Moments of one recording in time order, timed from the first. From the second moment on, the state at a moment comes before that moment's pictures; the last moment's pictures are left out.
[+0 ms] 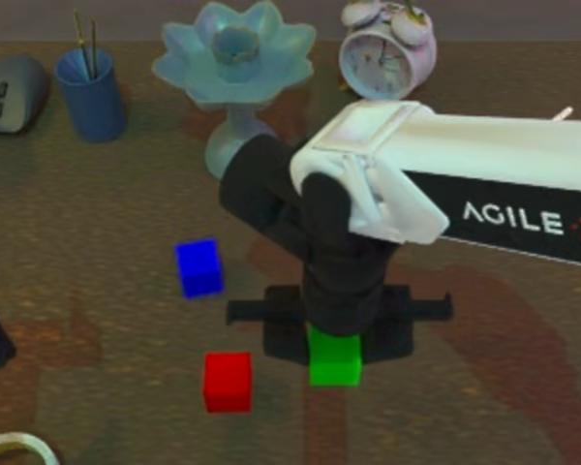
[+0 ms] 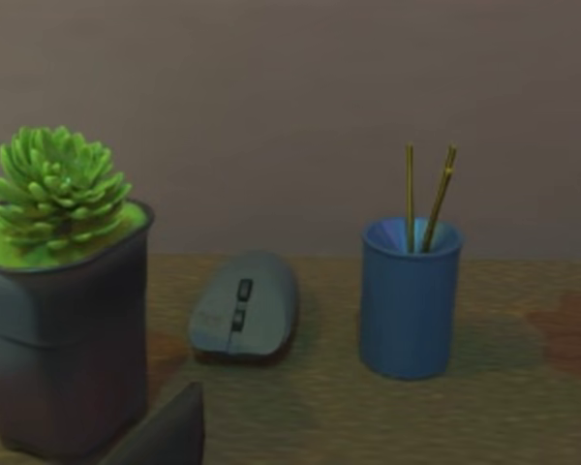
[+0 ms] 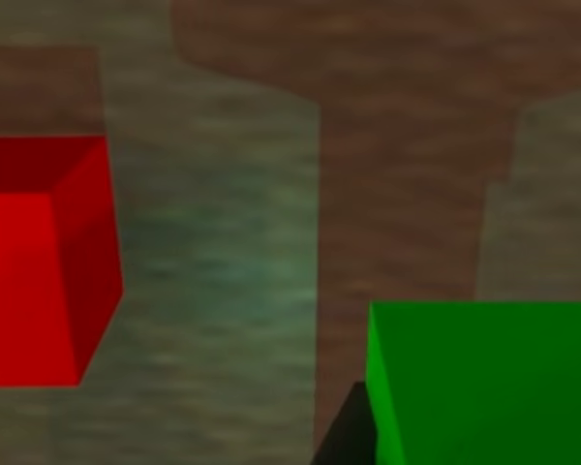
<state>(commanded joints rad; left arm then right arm) 0.02 0.00 0.00 0.00 0.00 0.00 0.88 2.02 1.52 -1.07 0.01 0.90</state>
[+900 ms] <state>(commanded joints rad) 0.02 0.00 0.00 0.00 0.00 0.00 0.89 2.07 1.40 -0.89 0.01 0.90</state>
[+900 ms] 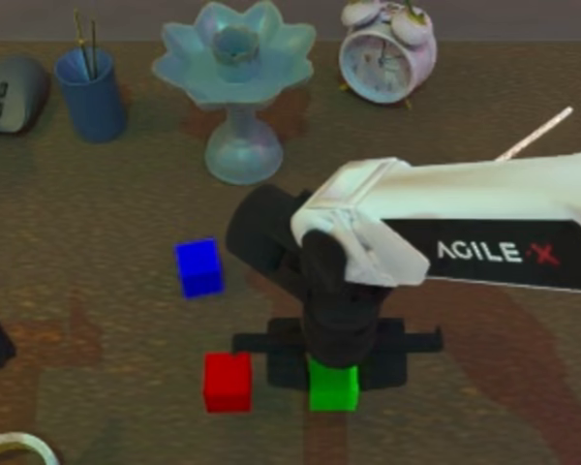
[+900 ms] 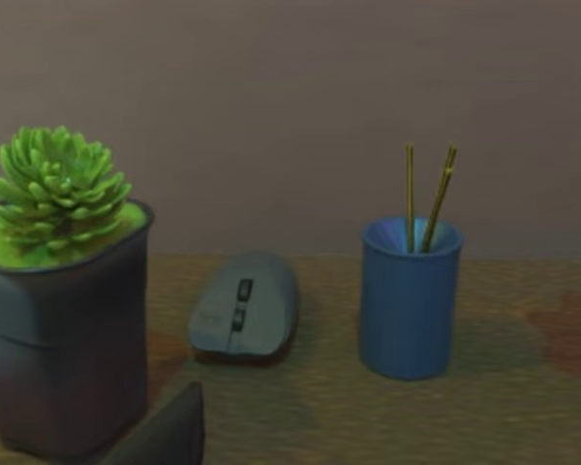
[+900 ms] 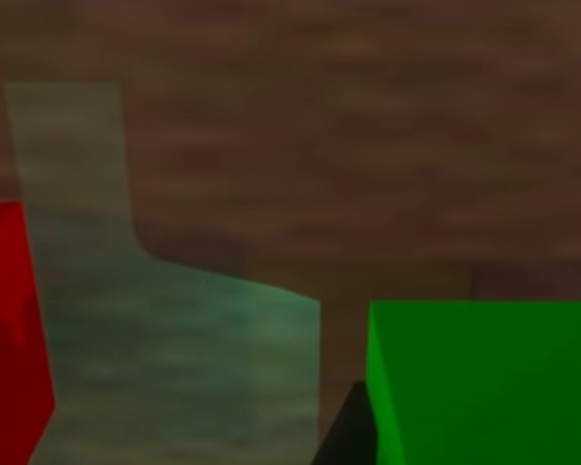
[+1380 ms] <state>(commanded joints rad) 0.02 0.00 0.00 0.00 0.00 0.00 0.89 2.07 1.40 -0.89 0.01 0.90</state>
